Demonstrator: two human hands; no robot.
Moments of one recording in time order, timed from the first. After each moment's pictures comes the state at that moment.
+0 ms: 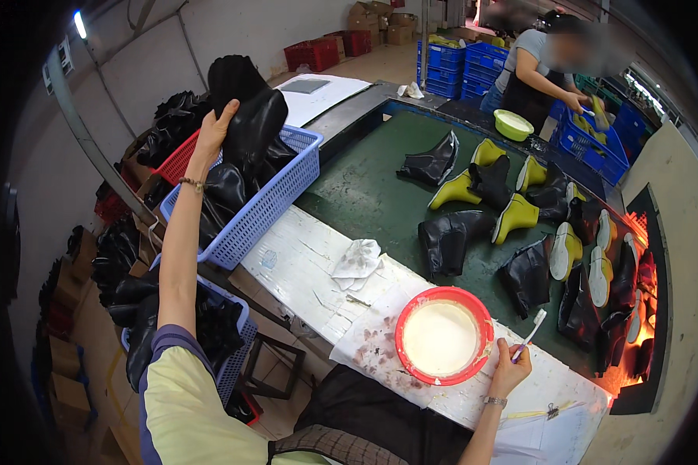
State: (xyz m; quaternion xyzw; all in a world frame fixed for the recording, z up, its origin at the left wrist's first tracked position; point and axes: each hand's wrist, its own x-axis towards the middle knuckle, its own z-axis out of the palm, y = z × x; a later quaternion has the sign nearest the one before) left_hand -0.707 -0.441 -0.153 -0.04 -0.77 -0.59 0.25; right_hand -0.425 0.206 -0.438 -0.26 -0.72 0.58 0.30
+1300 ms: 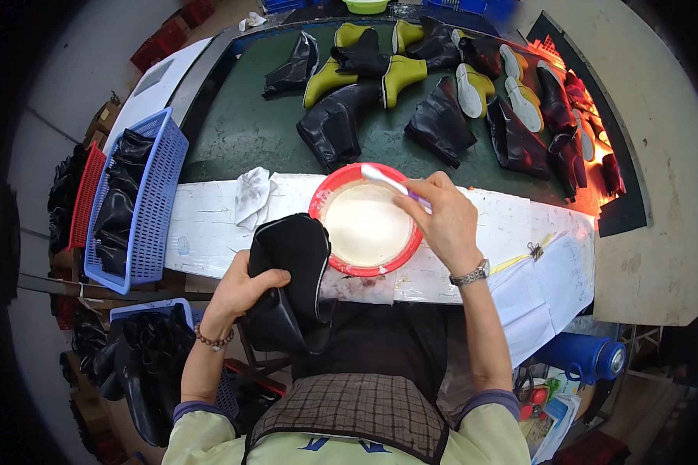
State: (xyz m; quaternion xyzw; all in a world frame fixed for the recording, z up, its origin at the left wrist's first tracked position) left_hand -0.448 -0.175 -0.280 -0.05 -0.75 -0.57 -0.34; right_hand -0.422 0.153 -0.306 -0.04 -0.92 0.35 0.17
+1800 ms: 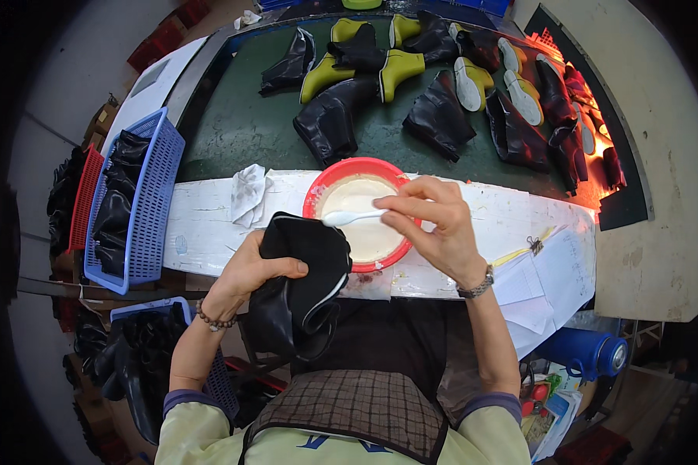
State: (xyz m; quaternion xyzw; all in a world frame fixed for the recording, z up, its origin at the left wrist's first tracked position) left_hand -0.465 -0.145 -0.276 -0.03 -0.71 -0.60 -0.37; right_hand -0.407 0.153 -0.291 0.11 -0.86 0.44 0.22
